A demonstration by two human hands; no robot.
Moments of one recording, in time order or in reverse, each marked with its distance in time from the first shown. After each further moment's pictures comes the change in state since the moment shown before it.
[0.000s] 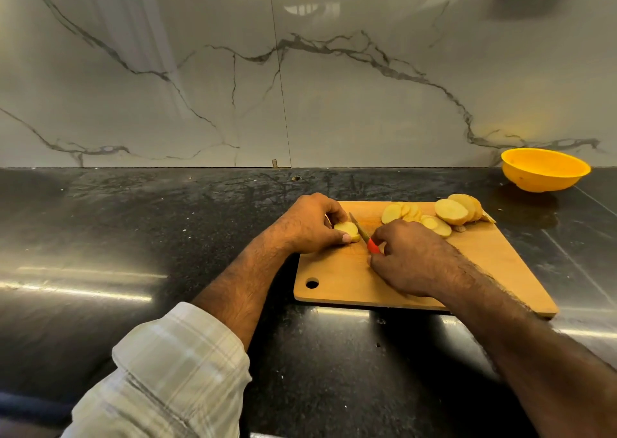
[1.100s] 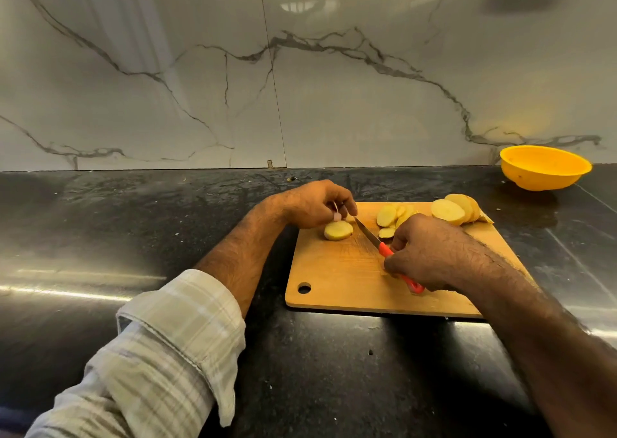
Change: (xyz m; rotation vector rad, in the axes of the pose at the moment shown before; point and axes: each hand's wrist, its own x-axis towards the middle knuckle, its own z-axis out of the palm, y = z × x) left_hand 0.049 0.006 -0.022 0.055 -0.293 0.120; right_hand -0.005 0.012 -0.029 0.101 -0.140 0.197
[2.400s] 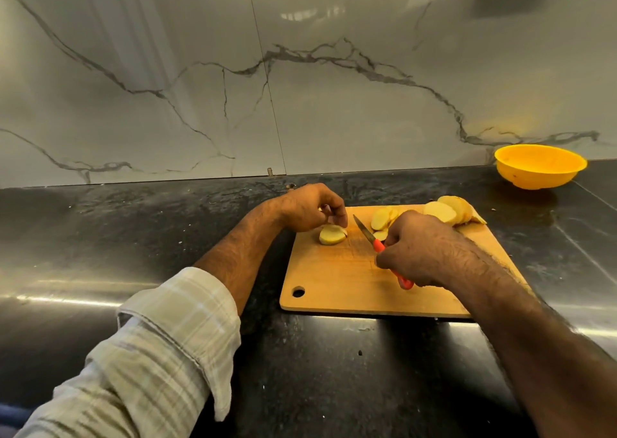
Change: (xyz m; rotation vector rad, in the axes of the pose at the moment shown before) left_hand 0.000 0.008 -0.003 0.097 0.021 -0.066; right_hand -0.002 0.002 -0.006 0.055 0.050 -0.012
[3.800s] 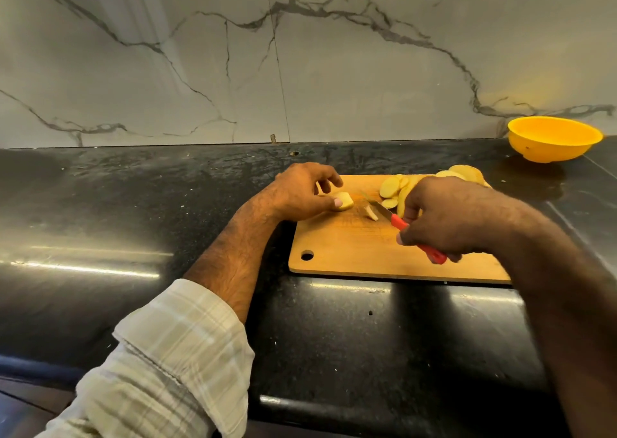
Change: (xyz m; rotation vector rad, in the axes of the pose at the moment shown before) left_hand -0.045 -0.012 0.025 -0.076 0.221 -0.079; right_hand -0.024 0.000 -0.018 -0.181 -0.110 -0.103
